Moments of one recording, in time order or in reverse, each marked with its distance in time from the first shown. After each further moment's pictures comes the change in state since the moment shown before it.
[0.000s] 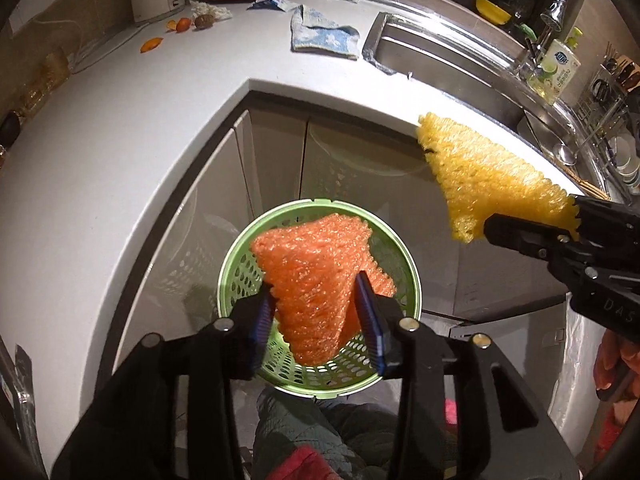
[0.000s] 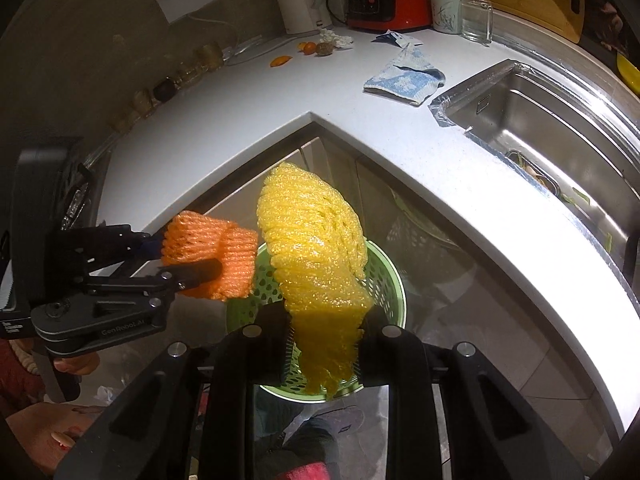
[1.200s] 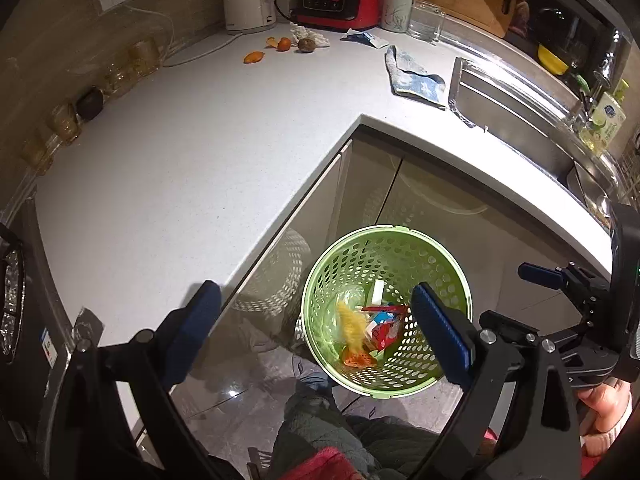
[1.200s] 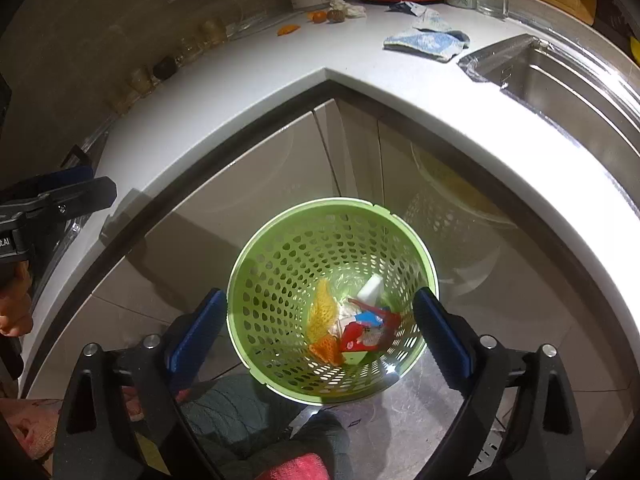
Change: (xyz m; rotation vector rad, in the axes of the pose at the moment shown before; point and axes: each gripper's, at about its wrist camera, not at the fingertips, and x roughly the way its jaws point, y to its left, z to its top) left arm -0.066 0.058 -0.011 -0.162 -0.119 0.196; right arm 0.044 0.015 -0.018 -0.005 0.032 0.024
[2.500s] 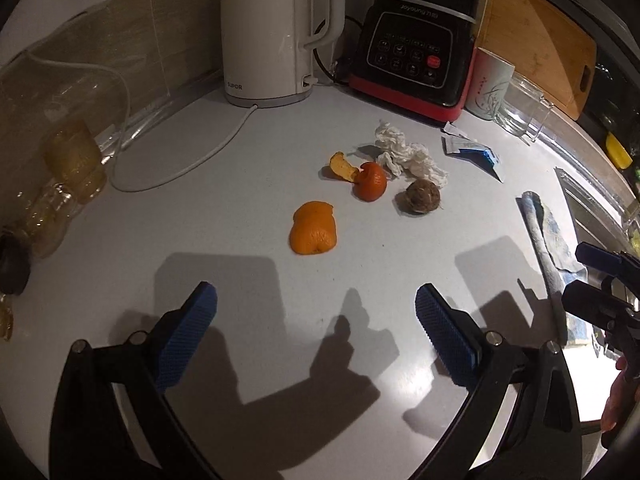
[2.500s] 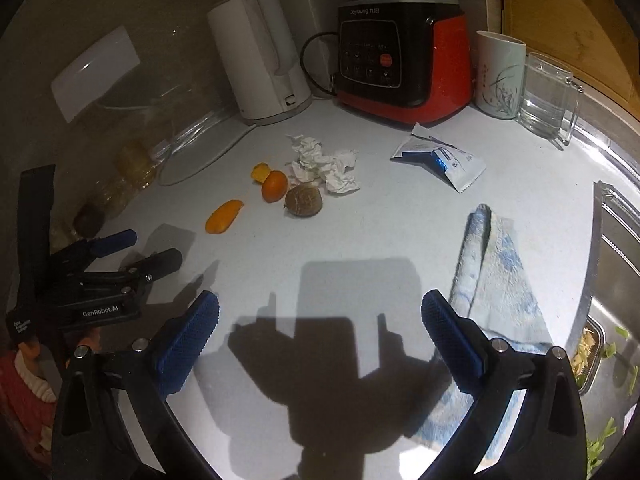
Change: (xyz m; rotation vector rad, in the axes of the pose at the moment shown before) left arm 0.215 0.123 0.310 0.008 -0.109 -0.059; right arm 0.136 -0.032 0.342 0.086 -0.161 -0.078
